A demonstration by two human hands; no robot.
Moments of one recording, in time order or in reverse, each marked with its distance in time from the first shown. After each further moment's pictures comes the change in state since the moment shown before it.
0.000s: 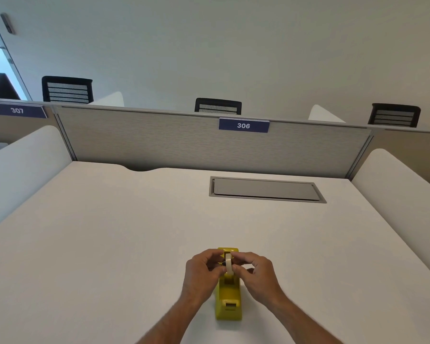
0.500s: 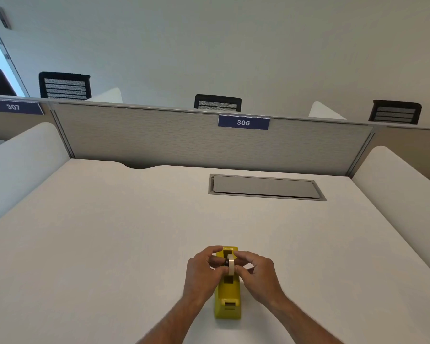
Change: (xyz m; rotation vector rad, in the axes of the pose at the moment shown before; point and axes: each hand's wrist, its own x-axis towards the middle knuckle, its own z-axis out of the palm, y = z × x) left_hand 0.002 -0.002 0.008 0.060 0.005 -0.009; right_hand 0.003 0.017 0.002 -0.154 0.032 -0.037
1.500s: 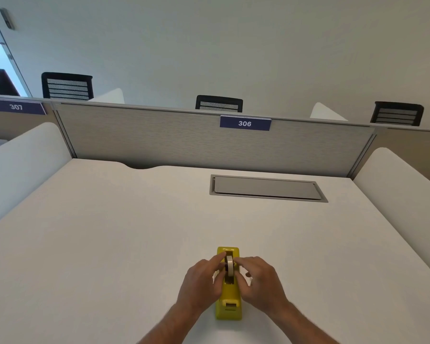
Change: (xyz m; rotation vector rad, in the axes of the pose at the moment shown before) left_hand -0.008 -0.024 -0.003 0.431 0.015 0.469; right_hand -0.010 0.002 -0.004 -0.347 0.024 -0.387
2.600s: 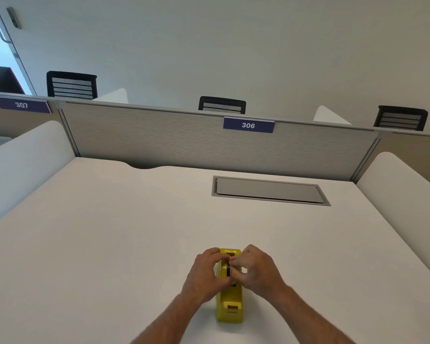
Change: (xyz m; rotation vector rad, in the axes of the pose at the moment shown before) left_hand 0.019 -0.008 0.002 -0.164 -0.206 -0.274; right_hand 0.036 -0.004 -0.010 -0.121 -0.177 -0.093
